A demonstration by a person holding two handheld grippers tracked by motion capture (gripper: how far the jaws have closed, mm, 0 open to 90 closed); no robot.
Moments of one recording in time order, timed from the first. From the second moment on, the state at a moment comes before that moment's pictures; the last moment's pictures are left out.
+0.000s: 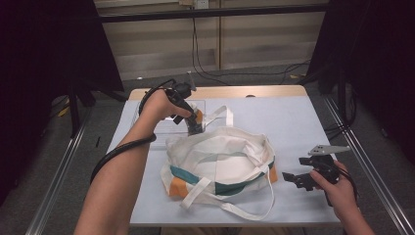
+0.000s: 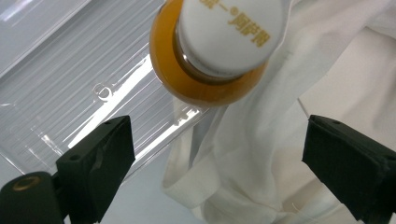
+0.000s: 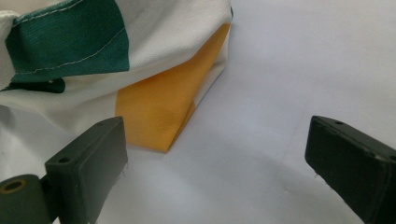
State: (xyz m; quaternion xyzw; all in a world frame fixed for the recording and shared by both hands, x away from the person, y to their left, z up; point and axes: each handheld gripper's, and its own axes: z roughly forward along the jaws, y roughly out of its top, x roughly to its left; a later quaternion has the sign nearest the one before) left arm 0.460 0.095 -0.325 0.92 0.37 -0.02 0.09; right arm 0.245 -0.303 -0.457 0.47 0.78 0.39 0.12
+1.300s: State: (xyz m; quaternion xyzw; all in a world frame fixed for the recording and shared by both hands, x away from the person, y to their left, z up) left arm 0.425 0.133 -0.325 0.92 0.38 -0.03 0.11; right arm 0.243 -0.299 -0.454 0.47 0.78 0.39 0.12
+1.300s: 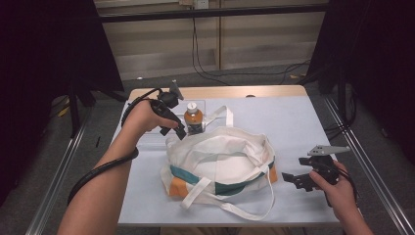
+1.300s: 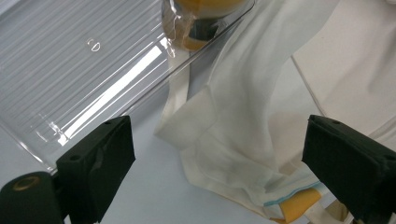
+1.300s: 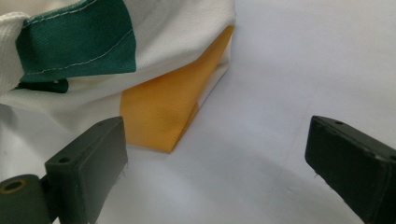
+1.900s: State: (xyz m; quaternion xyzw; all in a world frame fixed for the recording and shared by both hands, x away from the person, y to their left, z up) left arm 0.413 0.164 -0.331 0.91 0.39 -0.03 0.11; right arm 0.243 -0.298 -0.456 0.47 0.78 0.39 0.12
